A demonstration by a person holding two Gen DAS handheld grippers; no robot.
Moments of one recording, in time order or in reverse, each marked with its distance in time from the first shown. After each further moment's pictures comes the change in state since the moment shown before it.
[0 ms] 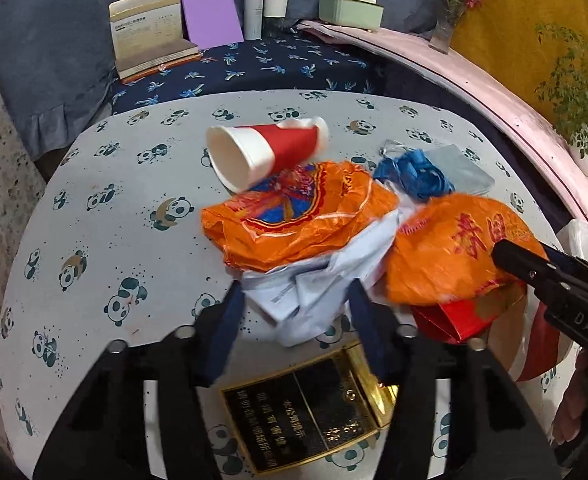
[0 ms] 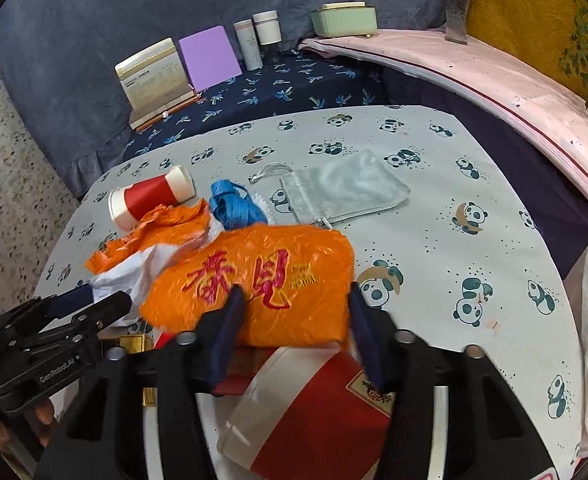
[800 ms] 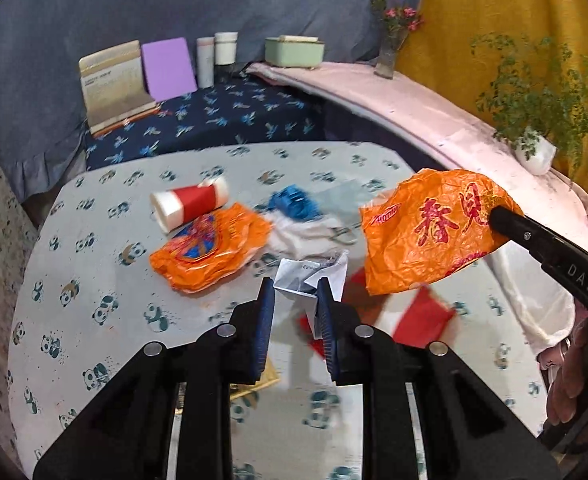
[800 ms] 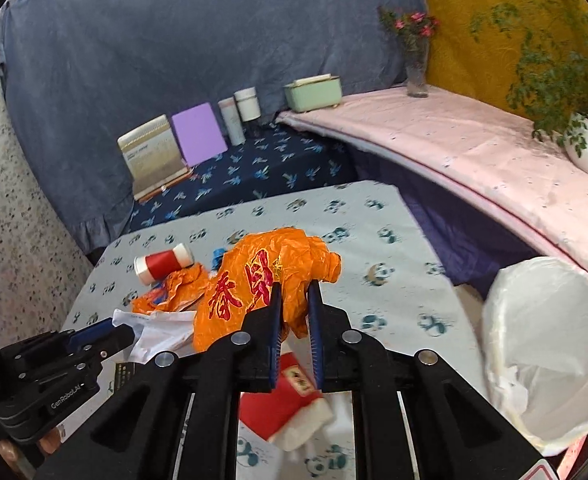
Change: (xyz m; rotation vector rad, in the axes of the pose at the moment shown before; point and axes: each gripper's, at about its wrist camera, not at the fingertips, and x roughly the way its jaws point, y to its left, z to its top) left arm -0.088 -0.073 0.003 0.080 -0.117 -0.108; right arm -0.121 -0.050 0.006 0.071 -0.225 -0.026
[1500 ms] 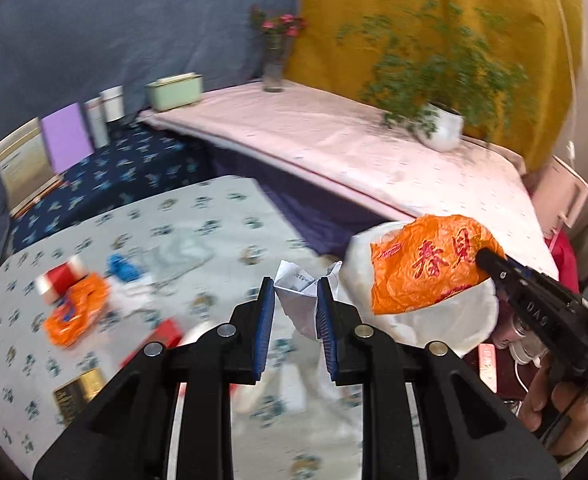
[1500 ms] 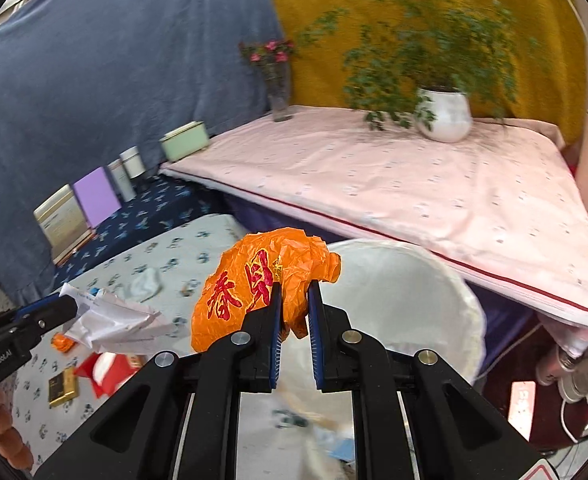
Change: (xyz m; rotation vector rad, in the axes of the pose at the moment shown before) left arm -0.019 -0.191 0.019 0.231 -0.049 -0.197; right arm -0.104 -0.171 -0.031 0.218 -0.112 -0.287
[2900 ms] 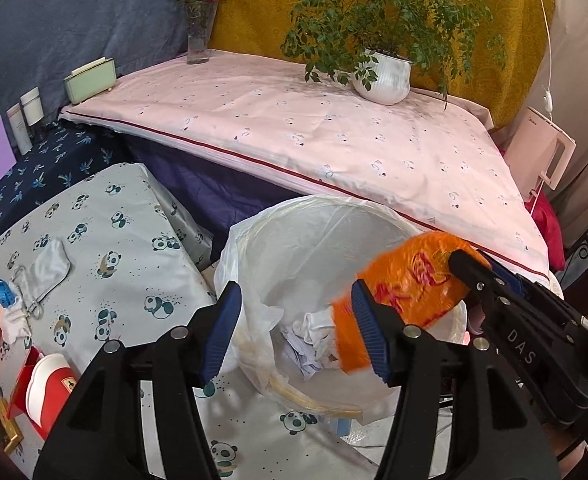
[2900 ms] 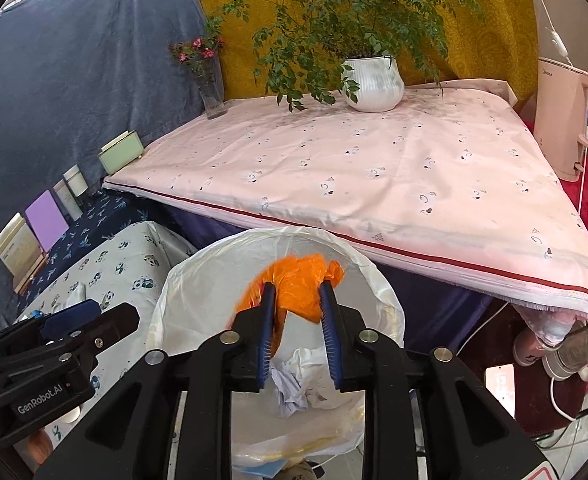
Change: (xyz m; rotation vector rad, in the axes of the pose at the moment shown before) left arm 0.104 -0.107 0.004 0.085 0.104 -0.114; right arm 0.034 -0.093 -0.008 0.117 0.023 -0.111
